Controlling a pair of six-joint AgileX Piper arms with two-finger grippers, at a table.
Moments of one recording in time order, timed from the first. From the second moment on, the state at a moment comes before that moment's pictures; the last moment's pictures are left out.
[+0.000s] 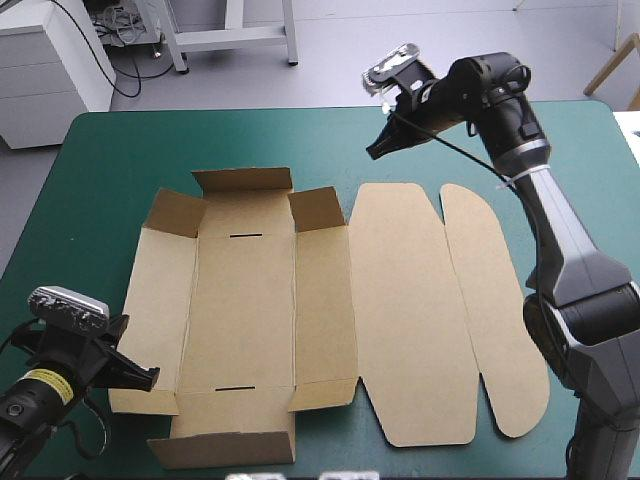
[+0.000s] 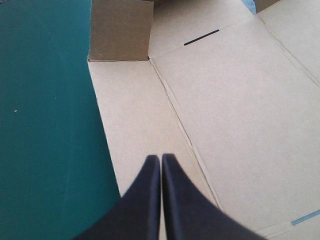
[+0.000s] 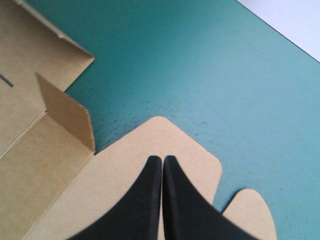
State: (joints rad) left arm -0.46 0.53 -0.65 0.31 0.85 -0.18; right arm 0.32 1.97 -2.28 0.18 1.24 -0.39
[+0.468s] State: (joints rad) left arm -0.46 0.53 -0.65 0.31 0.85 -0.18; right arm 0.10 1.66 -1.84 0.17 1.24 -0.31
